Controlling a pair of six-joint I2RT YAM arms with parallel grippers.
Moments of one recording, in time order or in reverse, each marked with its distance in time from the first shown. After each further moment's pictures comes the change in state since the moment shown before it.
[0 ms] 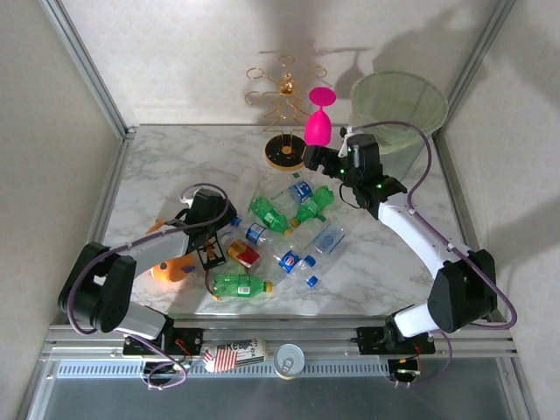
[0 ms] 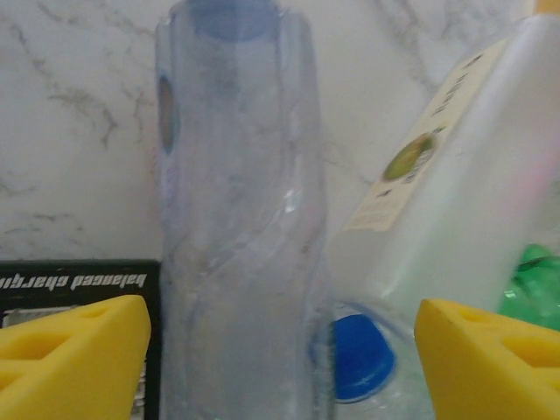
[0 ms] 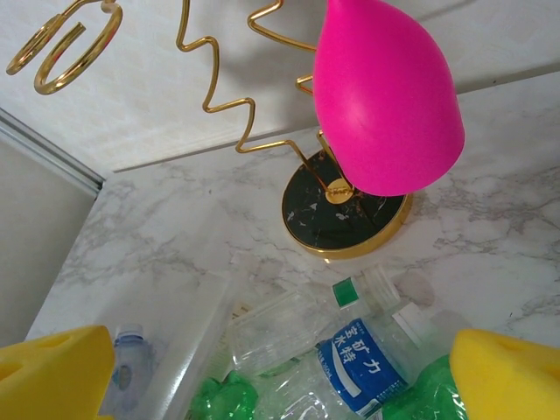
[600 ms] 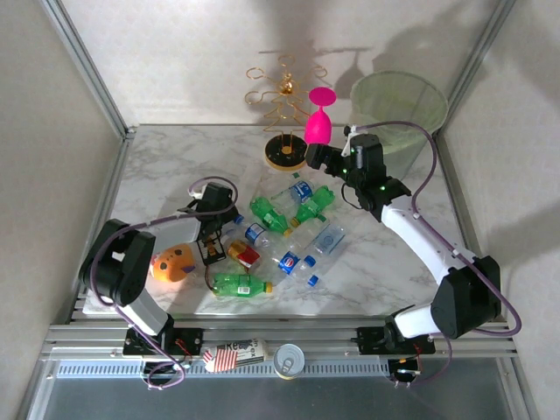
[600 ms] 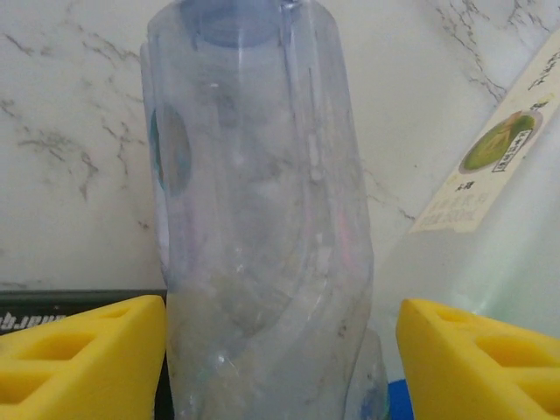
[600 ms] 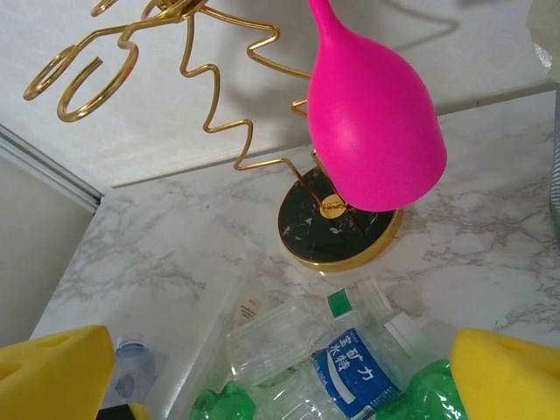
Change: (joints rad) left arm 0.000 0.180 0.135 -0.035 -0.071 0.064; right arm 0.003 -0.040 -0.006 -0.004 0.035 -0.001
